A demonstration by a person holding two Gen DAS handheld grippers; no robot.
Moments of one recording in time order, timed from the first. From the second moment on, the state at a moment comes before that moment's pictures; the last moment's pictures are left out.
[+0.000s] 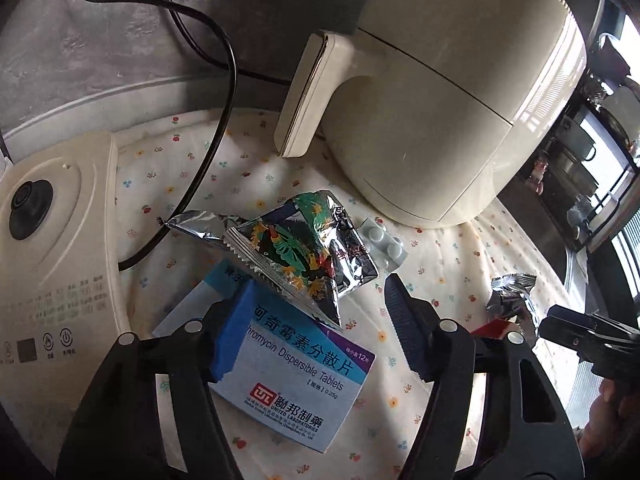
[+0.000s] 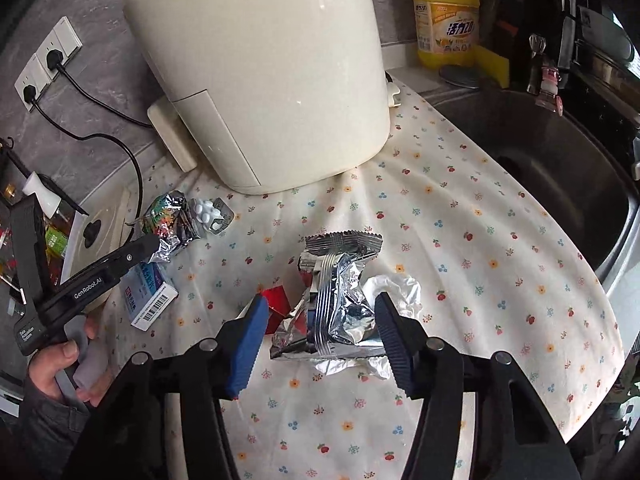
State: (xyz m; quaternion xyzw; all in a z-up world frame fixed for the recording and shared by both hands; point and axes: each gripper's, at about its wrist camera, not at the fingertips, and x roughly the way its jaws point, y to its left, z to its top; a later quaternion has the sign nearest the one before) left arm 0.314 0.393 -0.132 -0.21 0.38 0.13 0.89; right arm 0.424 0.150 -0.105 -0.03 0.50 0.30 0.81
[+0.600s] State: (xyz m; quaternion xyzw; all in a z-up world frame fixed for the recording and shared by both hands) left arm 0.272 0.347 -0.074 -0.20 0.32 0.12 0.92; right arm 0.387 0.125 -0.075 -0.02 0.46 0.34 0.82
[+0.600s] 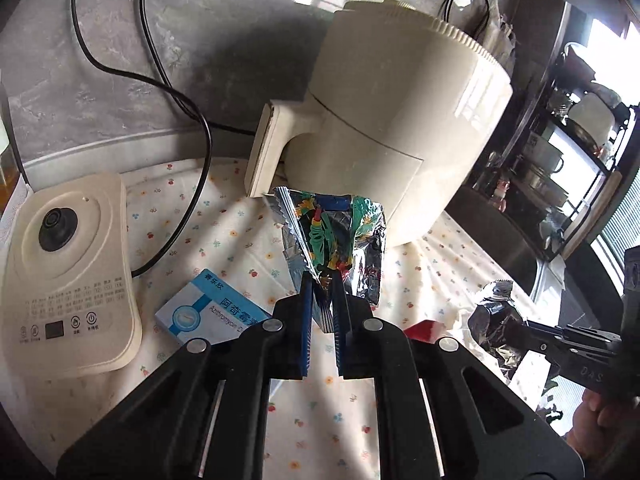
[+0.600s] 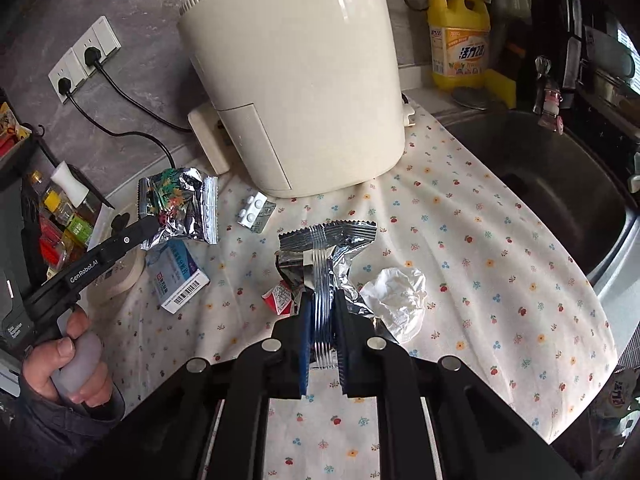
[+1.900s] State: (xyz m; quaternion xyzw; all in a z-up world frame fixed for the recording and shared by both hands) left arm 0.281 -0.005 -0.095 -0.11 0.42 -0.07 0.90; right arm 0.322 -0.236 -0.110 0.10 0.50 0.21 0.83
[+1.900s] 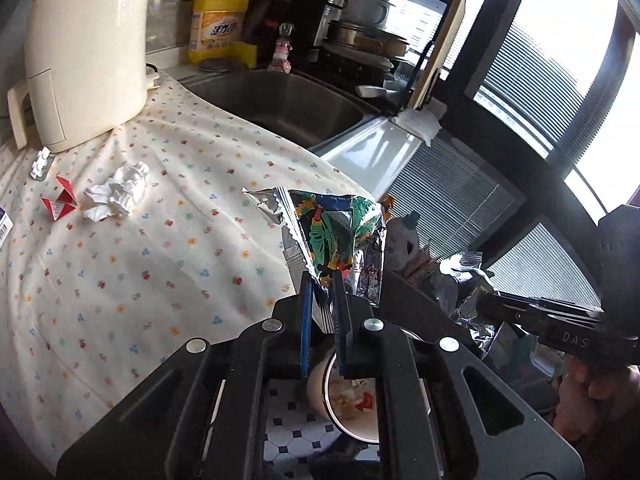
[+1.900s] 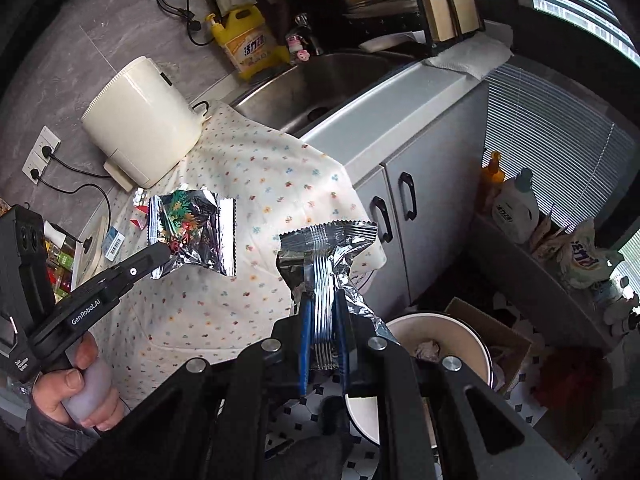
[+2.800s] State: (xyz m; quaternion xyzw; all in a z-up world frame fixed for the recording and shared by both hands) left arm 0.261 -0.154 -0.210 -0.12 0.53 -0.10 0.83; right arm 0.297 -0.367 -0.192 0.06 0.59 0.16 0.79
